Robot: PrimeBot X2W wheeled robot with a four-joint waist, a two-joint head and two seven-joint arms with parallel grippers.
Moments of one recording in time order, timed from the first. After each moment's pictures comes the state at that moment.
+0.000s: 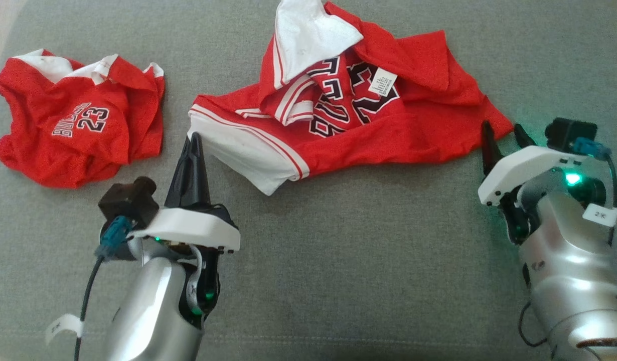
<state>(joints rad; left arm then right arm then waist) -0.27 0.04 -0.31 0.22 -0.42 0.17 -0.25 -0.69 -0.09 -0.08 1.02 0.17 0.13 -0.06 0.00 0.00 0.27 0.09</state>
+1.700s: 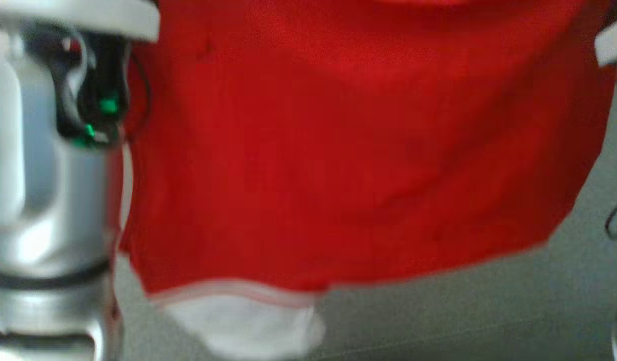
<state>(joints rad) -0.84 0.09 -0.15 0.02 -0.51 0.06 0.07 -0.76 -0.27 0.01 0.03 0.22 0.13 0.30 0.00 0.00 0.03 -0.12</state>
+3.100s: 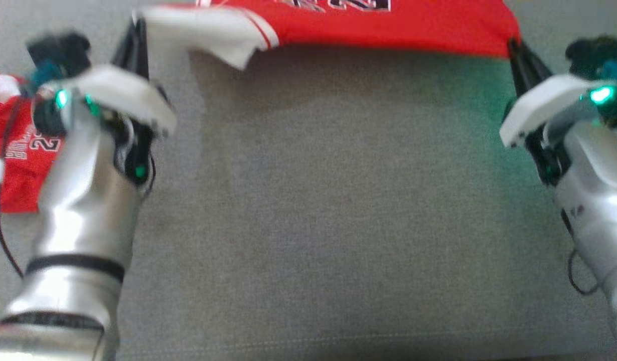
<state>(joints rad) -0.92 0.10 -0.20 0.97 -0.41 -0.12 -0.25 -0.95 -0.29 0.53 1.08 0.57 0.13 -0.19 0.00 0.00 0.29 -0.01</state>
